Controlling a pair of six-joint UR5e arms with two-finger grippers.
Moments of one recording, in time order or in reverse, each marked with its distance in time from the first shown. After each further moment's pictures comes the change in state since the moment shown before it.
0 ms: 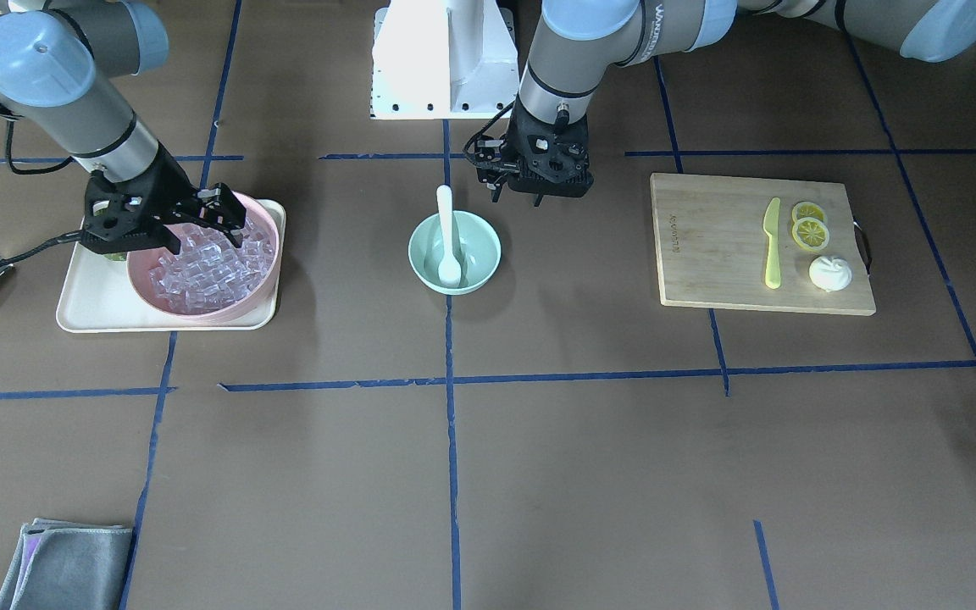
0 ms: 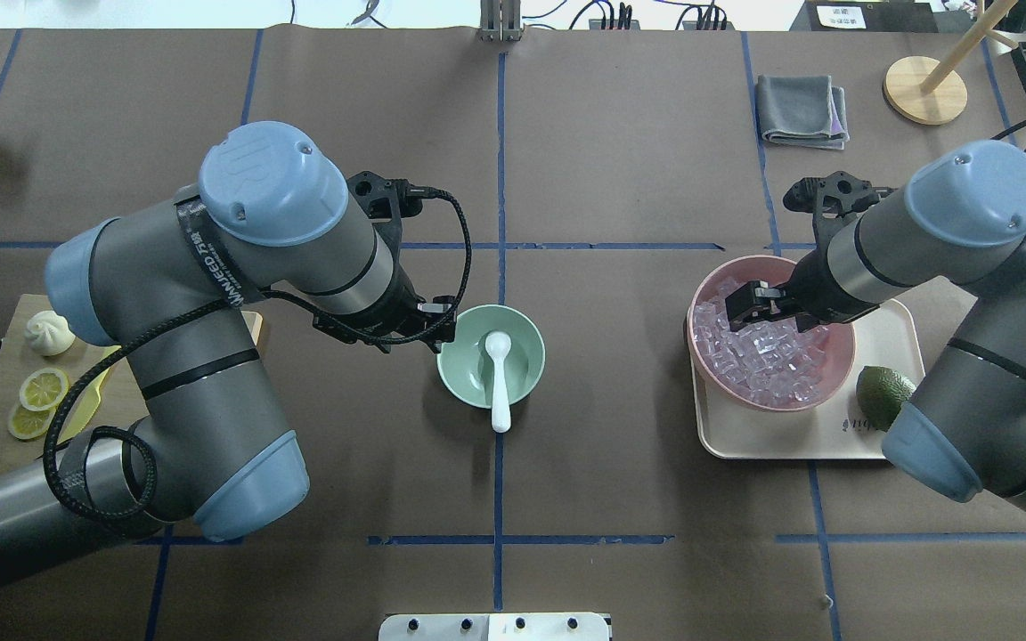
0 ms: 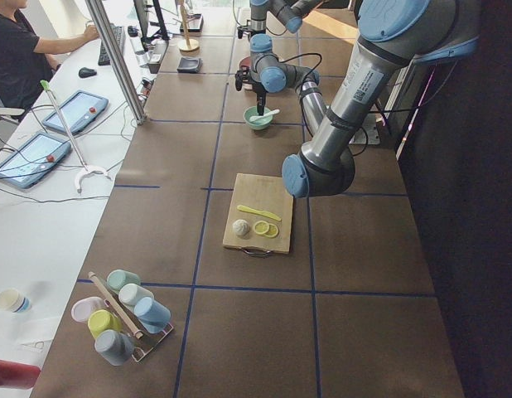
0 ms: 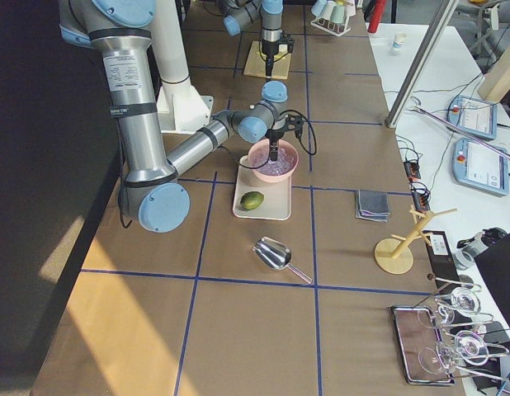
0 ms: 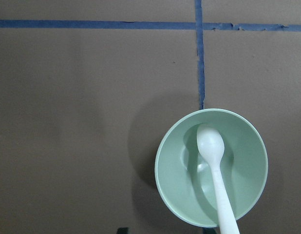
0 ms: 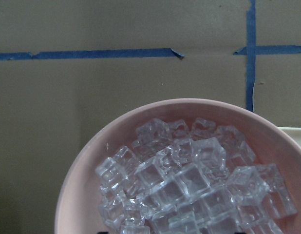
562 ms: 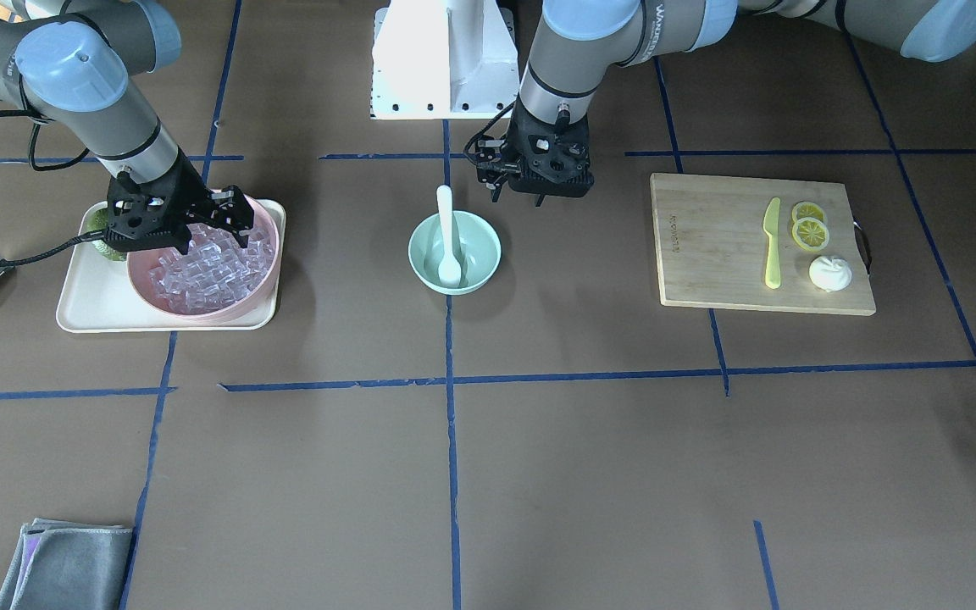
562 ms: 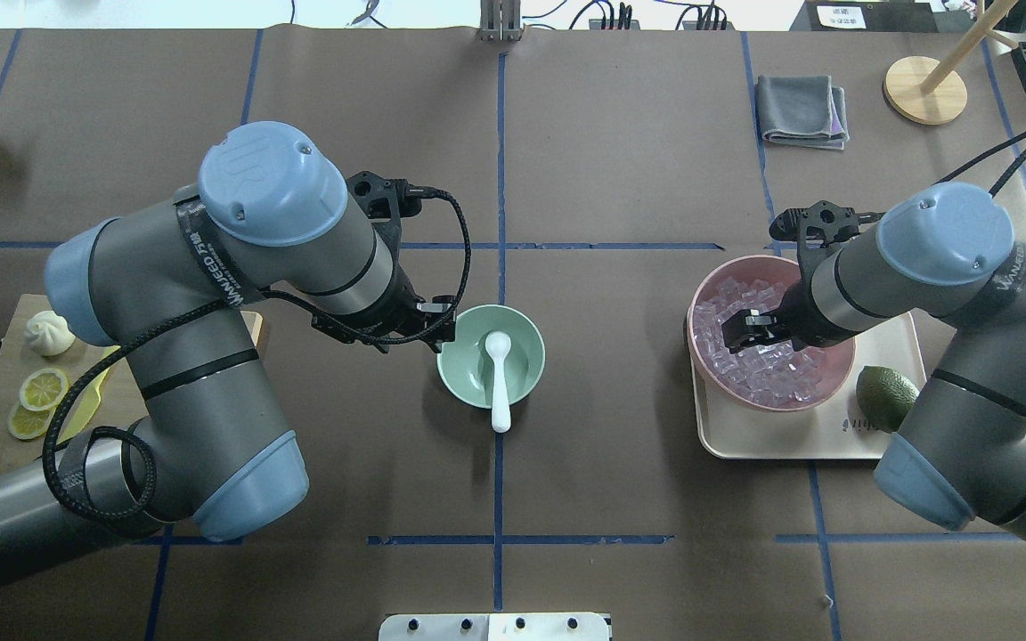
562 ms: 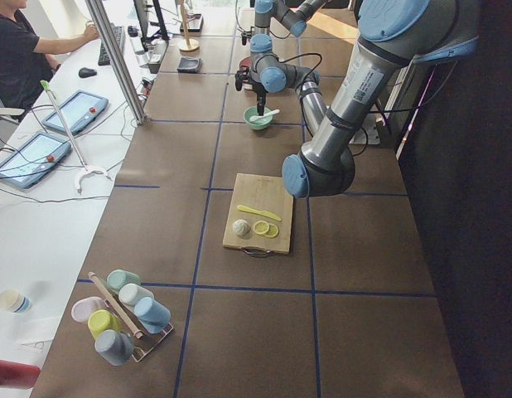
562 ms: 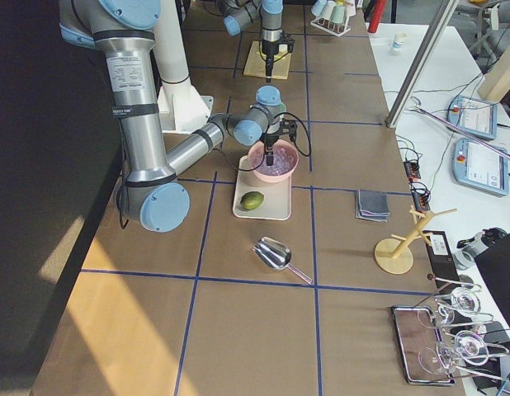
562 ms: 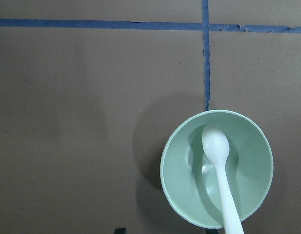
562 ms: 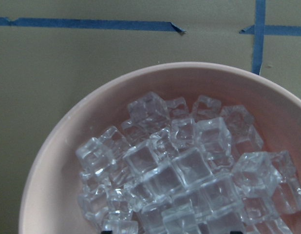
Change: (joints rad) left arm 0.000 0.001 0.000 0.000 0.000 -0.001; right arm -0.051 -0.021 -0.005 -0.002 -0.066 -0.008
